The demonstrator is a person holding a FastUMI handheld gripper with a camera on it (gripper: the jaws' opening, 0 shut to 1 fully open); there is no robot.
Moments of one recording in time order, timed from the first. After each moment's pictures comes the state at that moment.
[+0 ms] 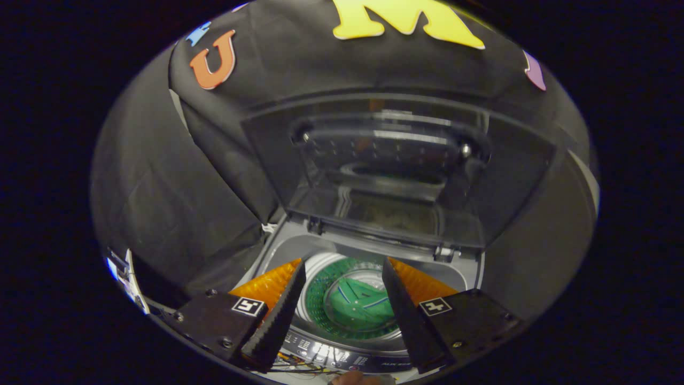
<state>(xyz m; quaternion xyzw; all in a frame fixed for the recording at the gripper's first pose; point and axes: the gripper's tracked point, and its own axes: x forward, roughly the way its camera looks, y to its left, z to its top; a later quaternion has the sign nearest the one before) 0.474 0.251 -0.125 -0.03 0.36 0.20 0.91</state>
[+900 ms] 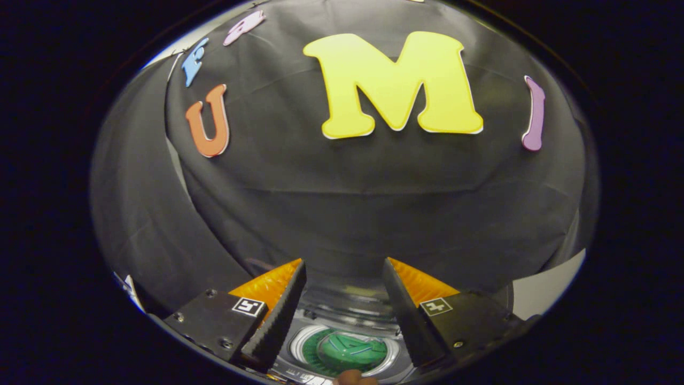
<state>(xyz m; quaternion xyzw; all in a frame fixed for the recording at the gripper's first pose) 0.579 0.239 0.025 -0.01 0.22 0.17 0.96</state>
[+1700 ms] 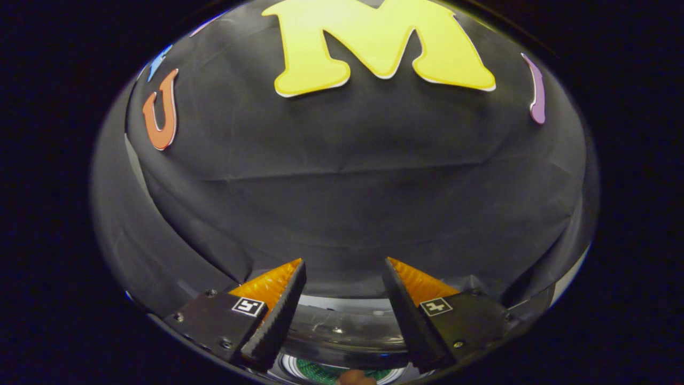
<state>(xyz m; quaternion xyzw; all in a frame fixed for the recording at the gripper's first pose) 0.669 0.259 -0.054 0.01 0.28 0.12 0.95</state>
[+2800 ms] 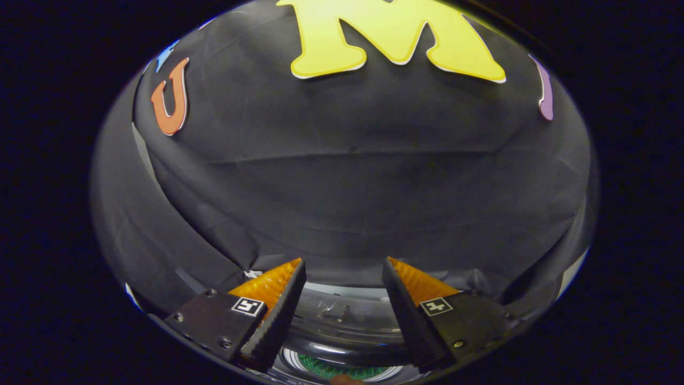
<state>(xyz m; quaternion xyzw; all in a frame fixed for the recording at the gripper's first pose) 0.642 0.268 -0.063 -0.01 0.30 0.14 0.94</state>
